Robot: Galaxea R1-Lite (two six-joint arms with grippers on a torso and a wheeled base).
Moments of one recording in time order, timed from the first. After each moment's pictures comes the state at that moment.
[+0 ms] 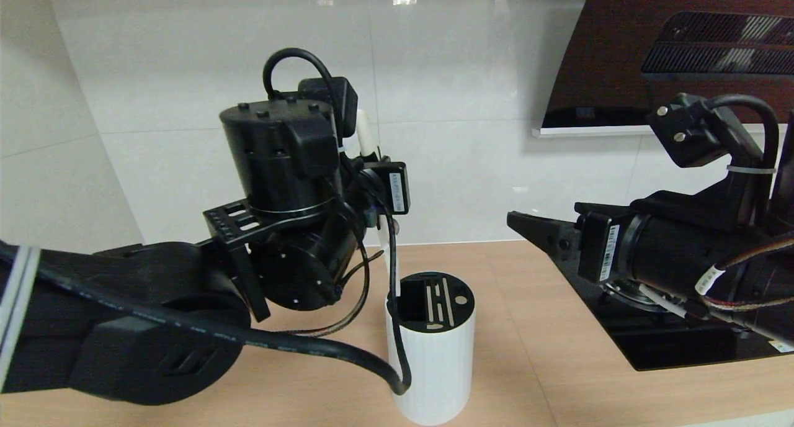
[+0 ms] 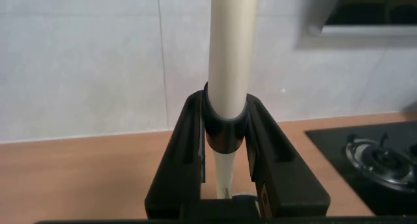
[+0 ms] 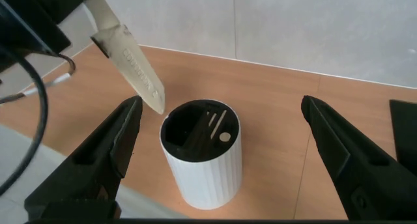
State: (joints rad) left arm -0.78 1.78 -1.05 -0.70 0.66 -0.11; right arm 0.81 1.41 -0.87 -0.38 -0.32 0.22
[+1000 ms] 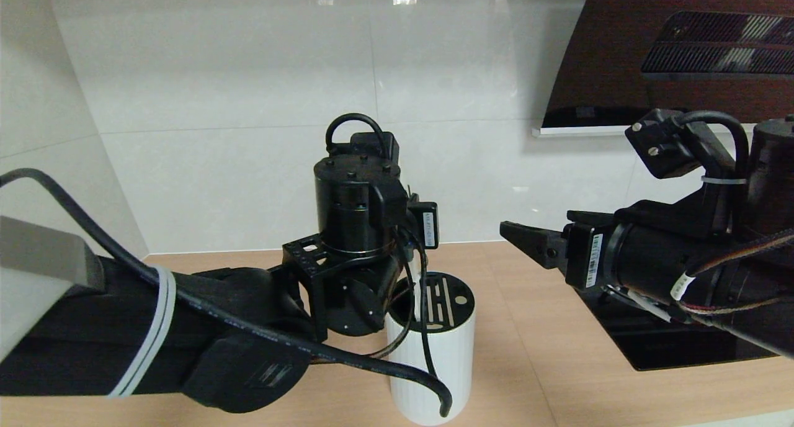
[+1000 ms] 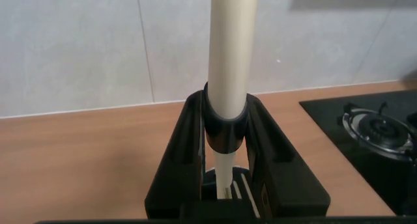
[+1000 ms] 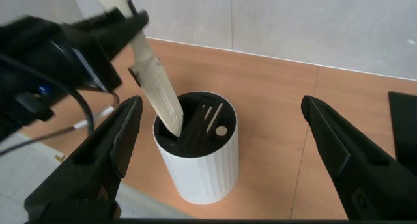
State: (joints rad) left arm -0.82 1.89 -1.05 -0.73 0.66 -0.18; right arm 0.81 1.44 -0.86 -0.39 -0.32 0.22
